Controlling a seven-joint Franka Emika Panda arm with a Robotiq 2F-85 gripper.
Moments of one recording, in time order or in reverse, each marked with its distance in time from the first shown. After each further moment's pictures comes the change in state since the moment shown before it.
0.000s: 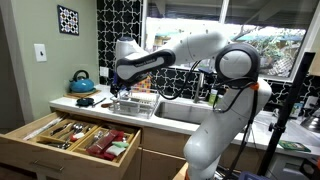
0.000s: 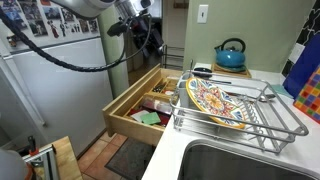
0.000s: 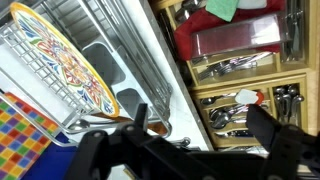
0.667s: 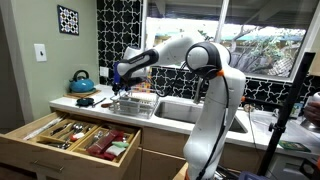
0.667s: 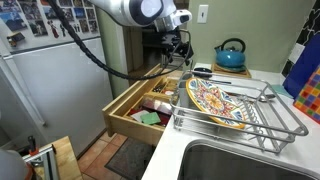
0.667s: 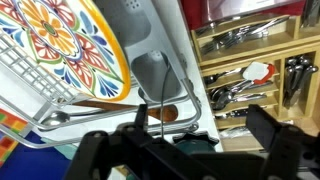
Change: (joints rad) arm -0.006 0.269 -0.169 0.161 0.248 0.200 -0.340
